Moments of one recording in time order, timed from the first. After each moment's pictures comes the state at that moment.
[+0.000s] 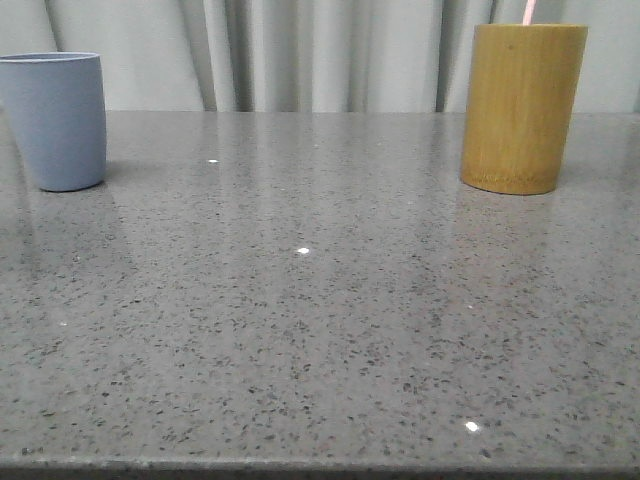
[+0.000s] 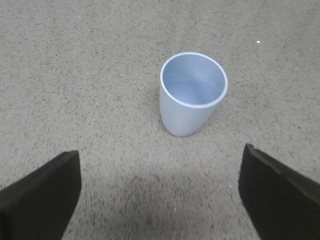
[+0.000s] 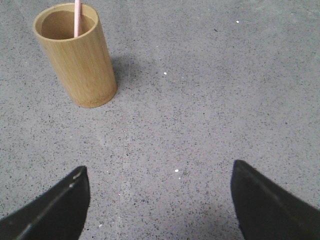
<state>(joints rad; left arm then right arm) -0.06 1.00 -1.15 -0.11 0.88 -0.05 0.05 0.56 -0.85 -0.04 0.91 0.16</state>
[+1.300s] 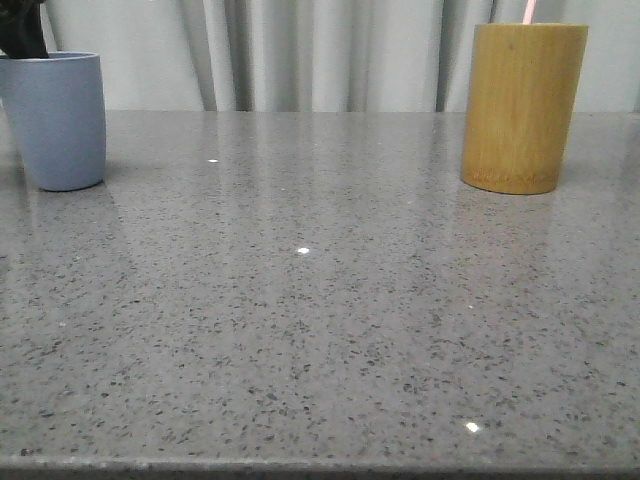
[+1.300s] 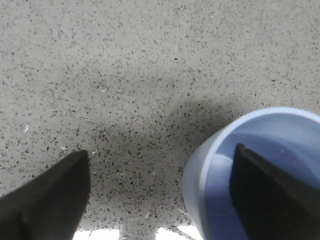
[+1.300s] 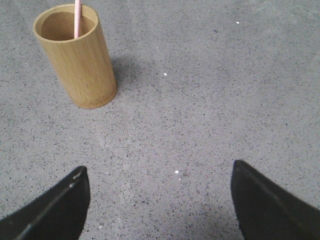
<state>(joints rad) -0.06 1.65 -1.42 -0.11 0.79 -0.05 0.05 0.56 -0.85 -0.04 0.91 0.16</state>
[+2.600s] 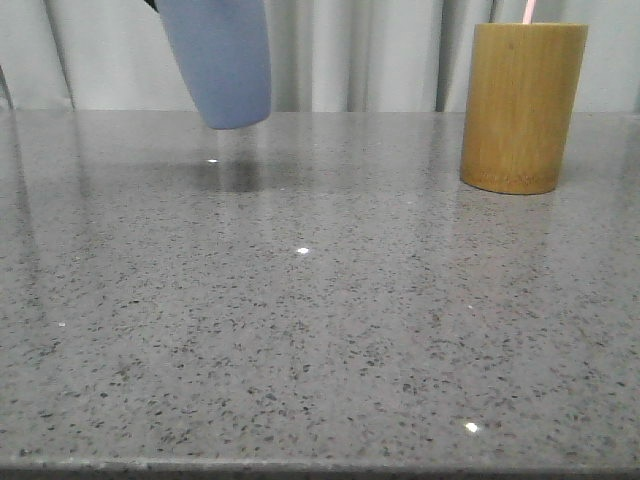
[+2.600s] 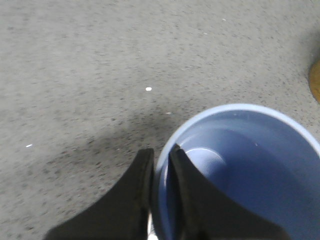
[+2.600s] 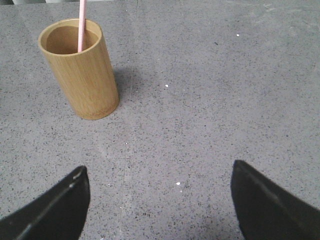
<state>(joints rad) -0.39 1.75 -1.73 -0.18 0.96 -0.01 0.05 0.56 -0.85 -0.04 0.87 0.16</state>
